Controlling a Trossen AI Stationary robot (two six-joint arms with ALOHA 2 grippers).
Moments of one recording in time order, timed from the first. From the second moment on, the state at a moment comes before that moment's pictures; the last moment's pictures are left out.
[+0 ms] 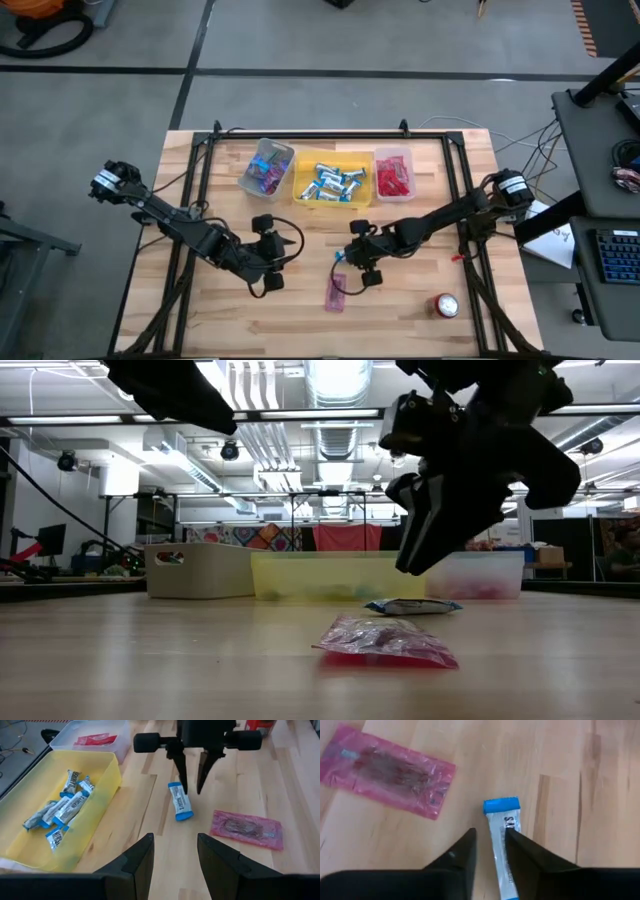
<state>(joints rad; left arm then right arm) -0.52 1.37 0.92 -0.30 -0.64 -0.40 0.27 1.72 0.95 -0.20 0.09 0.01</state>
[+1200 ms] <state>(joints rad) -0.52 1.37 0.92 -0.18 -0.65 -0.38 0.18 1.80 0.51 0.65 0.05 -0.02</state>
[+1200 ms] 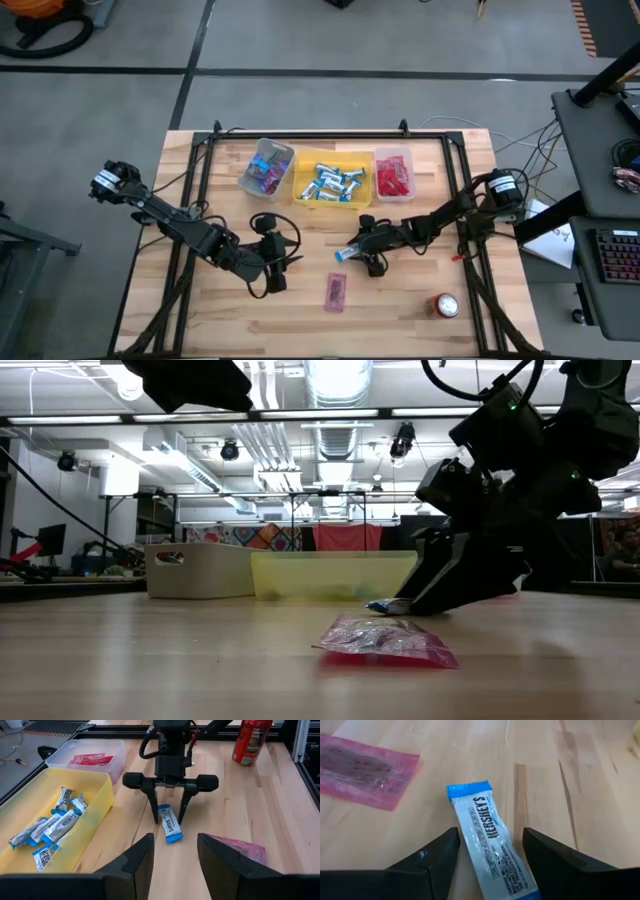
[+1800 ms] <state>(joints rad) -0.52 1.37 0.92 -0.17 -0.65 -0.36 0.18 1.82 0.52 0.67 0.02 0.00</state>
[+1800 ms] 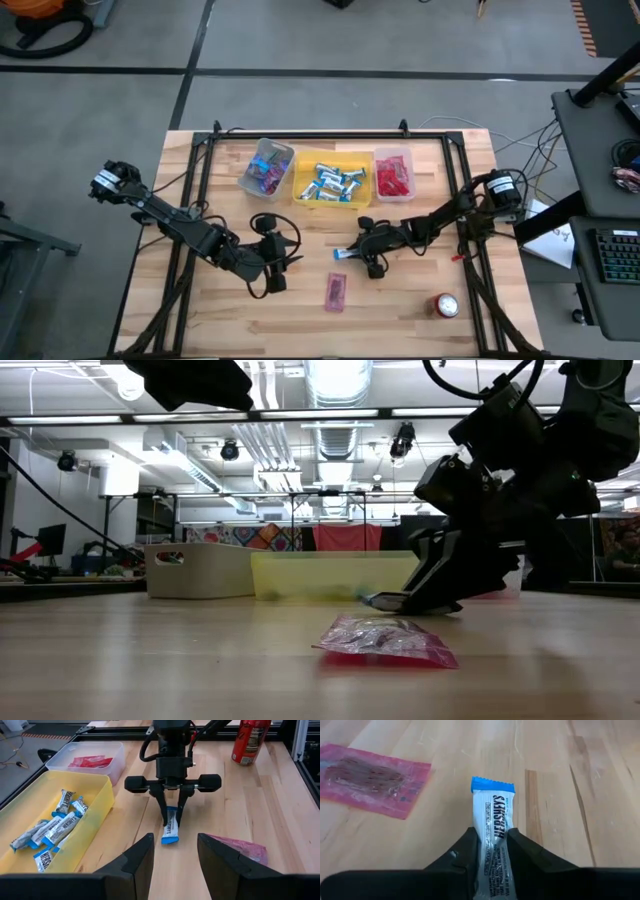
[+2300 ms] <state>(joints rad) -0.52 1.37 0.92 -0.17 -0.65 -0.35 0.18 1.65 0.58 0.54 0.01 0.09</state>
